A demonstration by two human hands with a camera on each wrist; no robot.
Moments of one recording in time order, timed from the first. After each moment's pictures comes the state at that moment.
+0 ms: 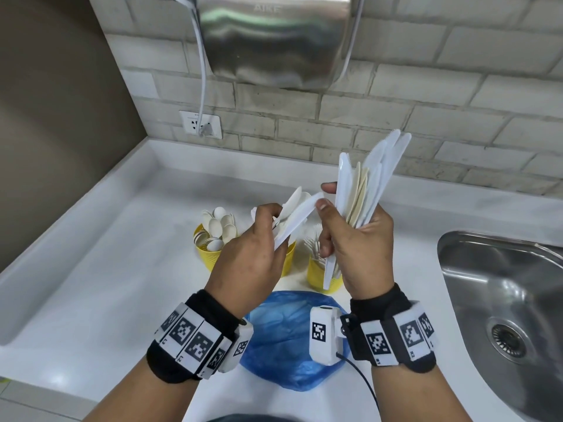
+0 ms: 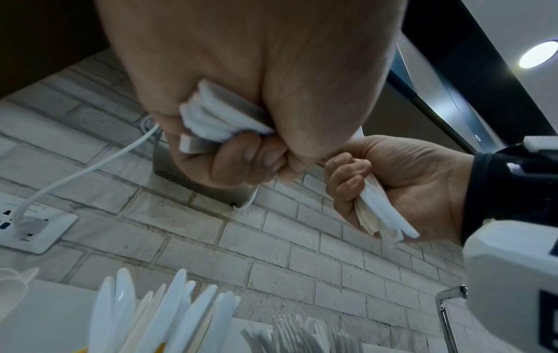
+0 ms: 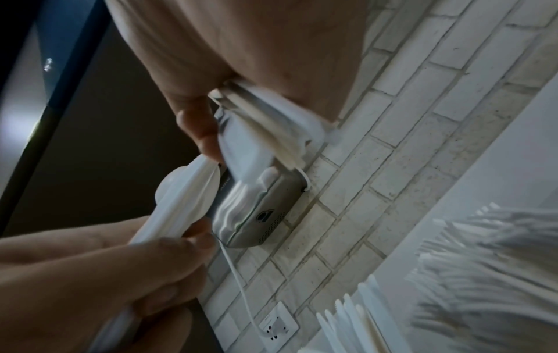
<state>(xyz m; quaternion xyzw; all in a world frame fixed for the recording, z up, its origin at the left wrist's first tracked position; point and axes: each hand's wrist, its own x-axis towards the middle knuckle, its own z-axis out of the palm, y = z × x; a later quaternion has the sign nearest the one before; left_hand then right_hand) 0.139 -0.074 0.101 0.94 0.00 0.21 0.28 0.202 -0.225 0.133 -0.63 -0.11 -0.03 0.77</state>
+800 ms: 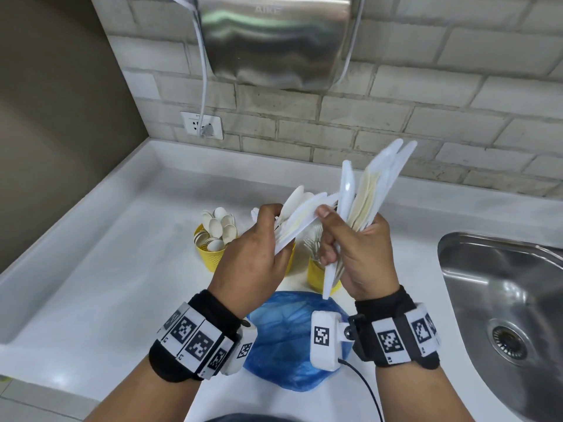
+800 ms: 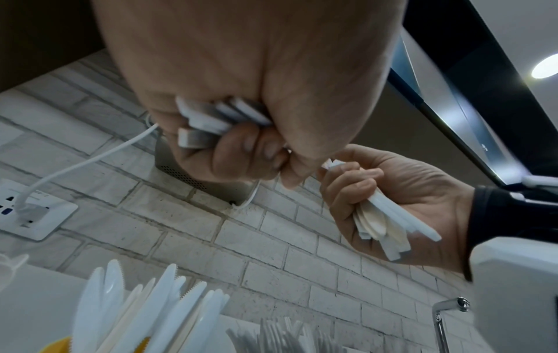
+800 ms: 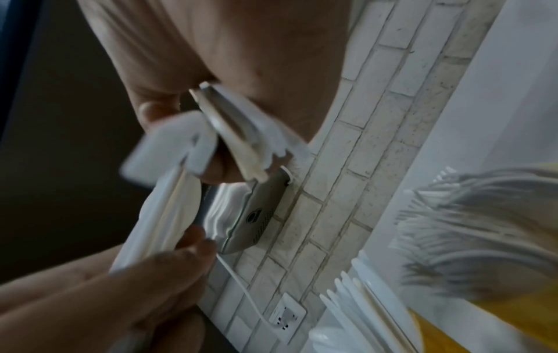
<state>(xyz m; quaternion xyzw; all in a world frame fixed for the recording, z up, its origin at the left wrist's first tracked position) 0.139 -0.079 0.105 0.92 0.00 0.20 0.33 0.208 -0.232 0.120 -0.55 -0.12 0.07 0.82</state>
